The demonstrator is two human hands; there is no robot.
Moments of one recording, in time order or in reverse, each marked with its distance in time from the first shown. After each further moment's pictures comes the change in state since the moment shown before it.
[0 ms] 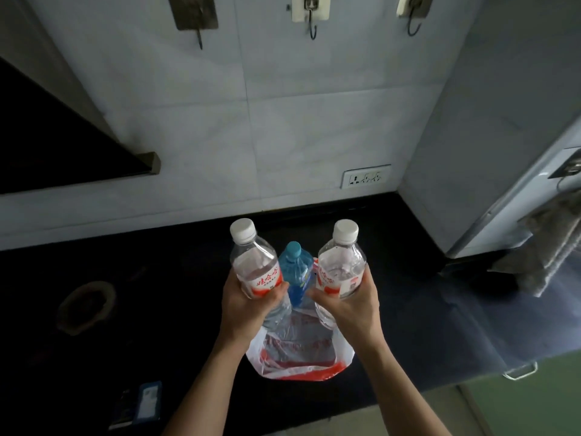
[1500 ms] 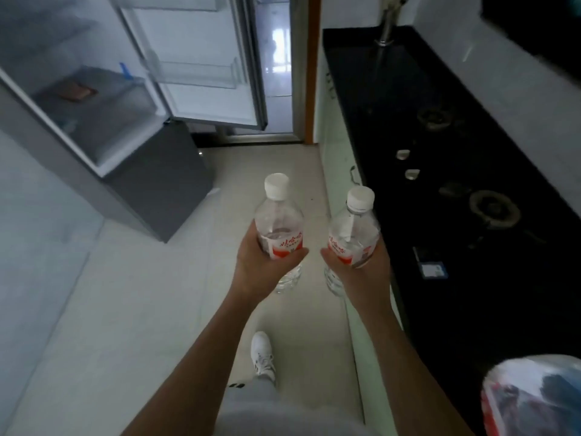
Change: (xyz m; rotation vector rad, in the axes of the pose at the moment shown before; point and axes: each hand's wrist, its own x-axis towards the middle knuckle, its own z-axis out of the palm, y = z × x) left_hand -0.432 0.061 -0.090 0.289 1.607 -0.205; right_hand -0.293 -0.051 0.156 0.133 -1.538 -0.288
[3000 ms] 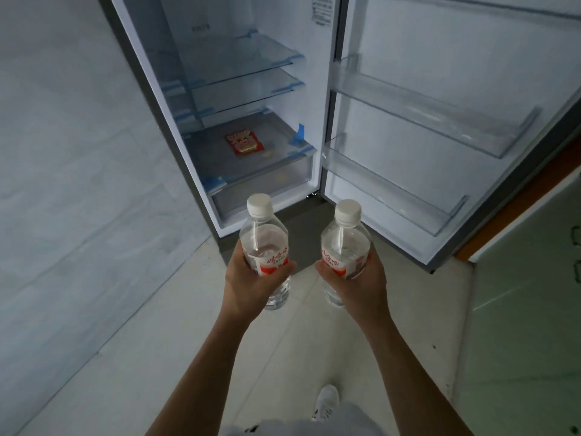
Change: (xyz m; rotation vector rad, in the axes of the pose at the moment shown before) left_hand 0.468 -0.118 -0.337 0.077 0.666 -0.111; right_hand 0.395 -0.058 0.559 0.070 -0.661 -0.206
